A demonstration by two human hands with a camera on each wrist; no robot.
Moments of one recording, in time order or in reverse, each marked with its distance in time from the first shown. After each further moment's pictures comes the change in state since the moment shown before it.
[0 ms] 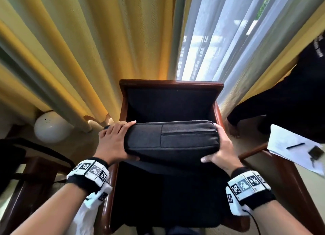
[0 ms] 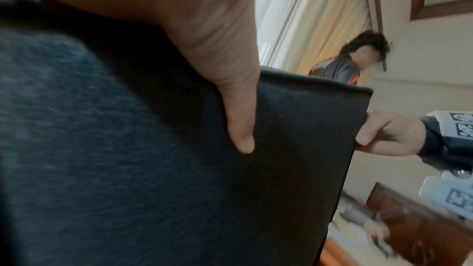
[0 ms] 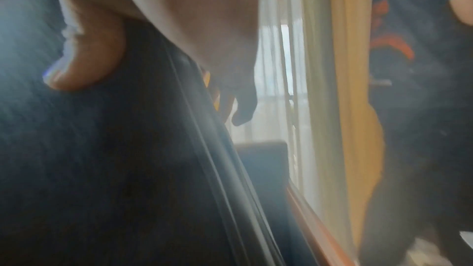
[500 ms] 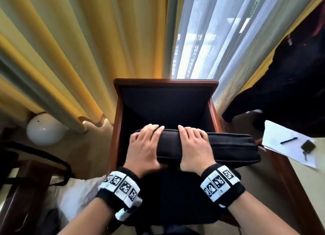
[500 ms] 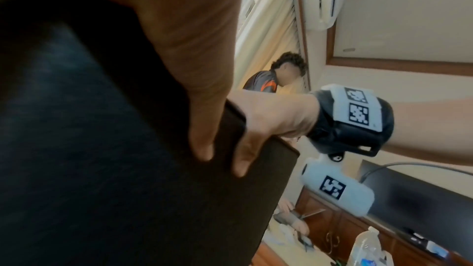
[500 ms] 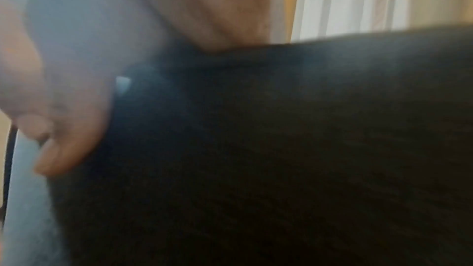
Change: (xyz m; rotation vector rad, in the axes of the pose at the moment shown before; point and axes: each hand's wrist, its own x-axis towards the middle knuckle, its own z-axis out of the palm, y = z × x) left_hand -0.009 0.094 0.029 0.039 0.157 0.273; right_hand -0.008 -0.029 0.058 -0.888 -0.036 -0.386
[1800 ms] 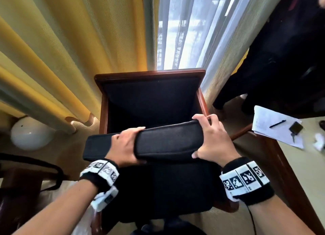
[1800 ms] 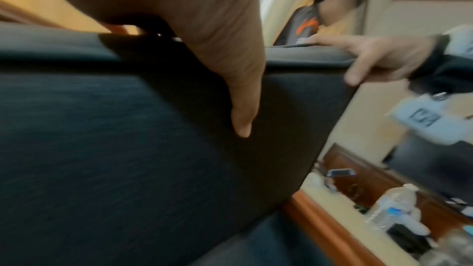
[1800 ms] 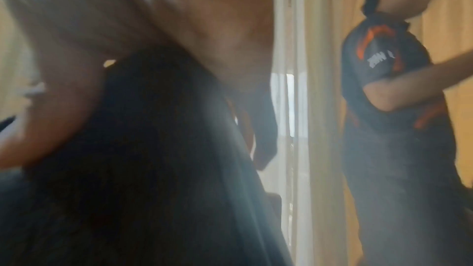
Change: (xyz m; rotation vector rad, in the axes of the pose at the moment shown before) left_hand 0.021 -0.050 0.046 -0.171 -0.231 -0.054; right_hand -0.021 0.069 -0.045 0.334 -0.094 0.314
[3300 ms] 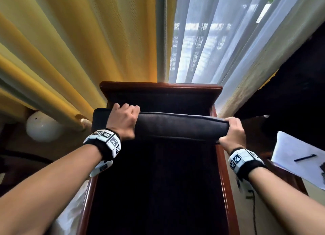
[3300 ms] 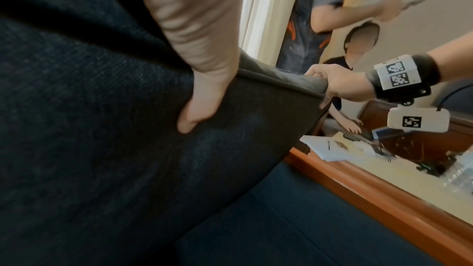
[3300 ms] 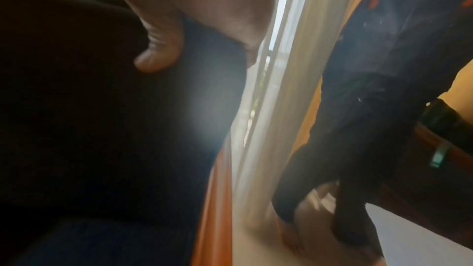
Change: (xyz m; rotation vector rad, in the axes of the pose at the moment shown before) left_hand 0.149 -0.005 -0.060 0.614 0.076 -0.084; right_hand 0.179 0.129 0.040 0.226 0.278 0.146
